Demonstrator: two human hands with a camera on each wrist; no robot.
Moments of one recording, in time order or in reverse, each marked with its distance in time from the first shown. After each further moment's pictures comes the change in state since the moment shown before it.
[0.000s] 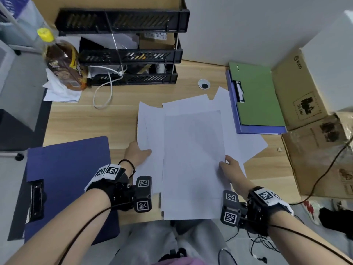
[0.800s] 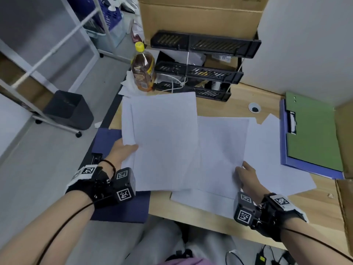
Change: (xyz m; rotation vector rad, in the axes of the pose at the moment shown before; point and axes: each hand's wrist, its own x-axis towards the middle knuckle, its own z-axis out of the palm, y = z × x) left_hand -0.054 -0.047 -0.142 -0.368 0.287 -0.107; right_hand 0.014 -0.045 0.057 0.098 -0.125 -0.041
